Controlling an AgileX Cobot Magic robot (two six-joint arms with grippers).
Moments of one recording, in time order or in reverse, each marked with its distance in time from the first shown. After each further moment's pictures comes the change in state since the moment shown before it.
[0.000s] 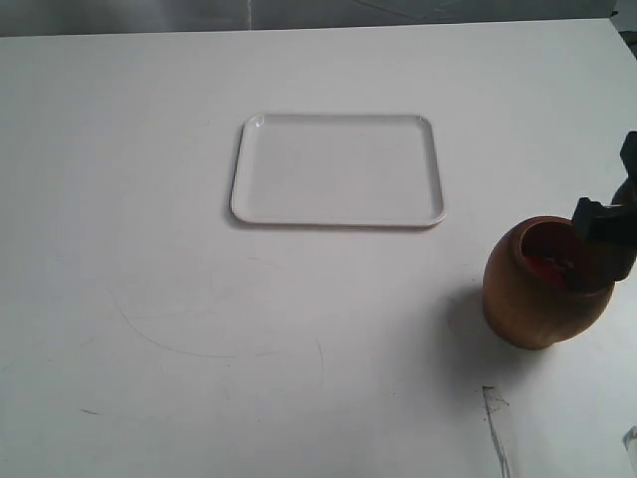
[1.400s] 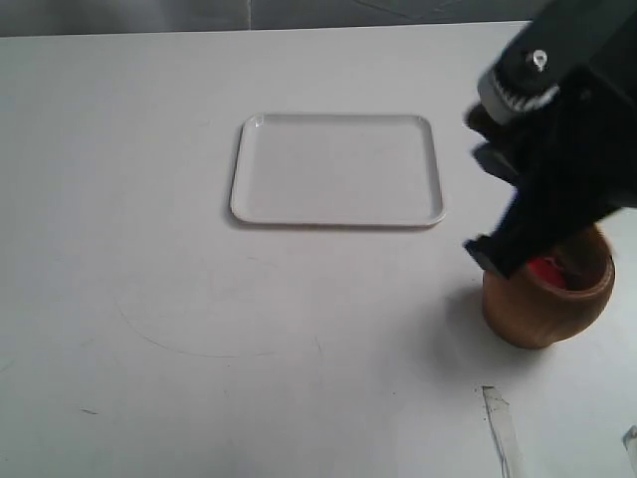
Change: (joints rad) left arm 0.000 0.000 0.000 0.000 0.000 0.000; right arm -0.011 0.193 -0.585 1.160 -0.167 -1.739
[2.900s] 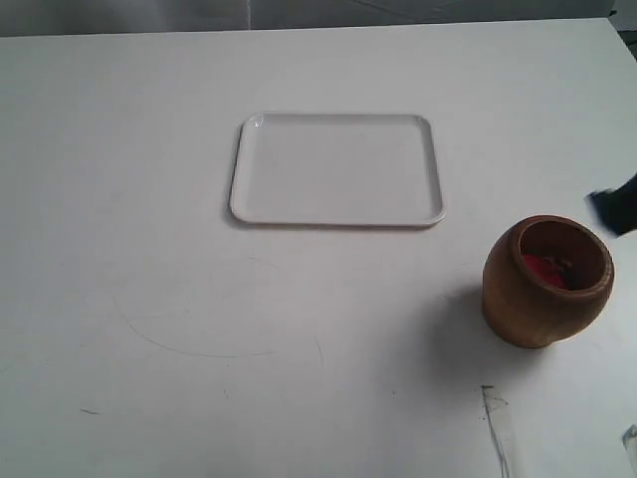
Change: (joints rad) left arm 0.000 0.000 0.000 0.000 0.000 0.000; right arm -0.001 -0.118 0.093 -0.378 0.349 0.391
